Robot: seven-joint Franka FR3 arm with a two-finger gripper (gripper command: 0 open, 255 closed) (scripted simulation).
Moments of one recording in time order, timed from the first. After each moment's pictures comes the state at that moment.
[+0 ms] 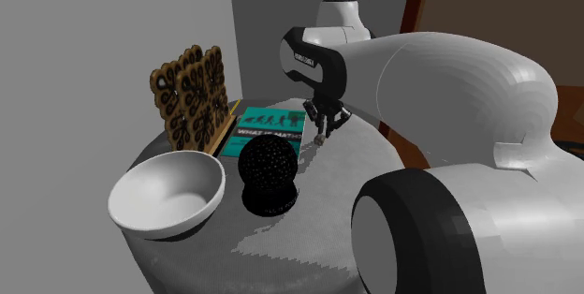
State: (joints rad) arm 0.18 0.19 0.41 -1.56 -0.08 1.82 0.65
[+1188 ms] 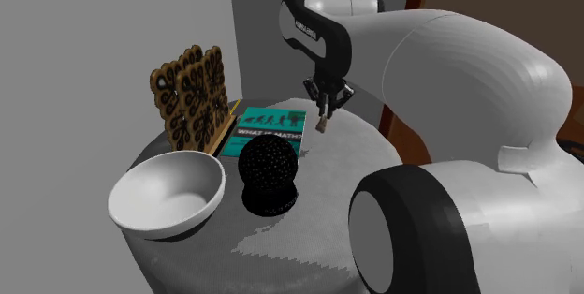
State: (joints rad) arm 0.20 0.22 0.41 -1.36 -0.09 1.65 0.65
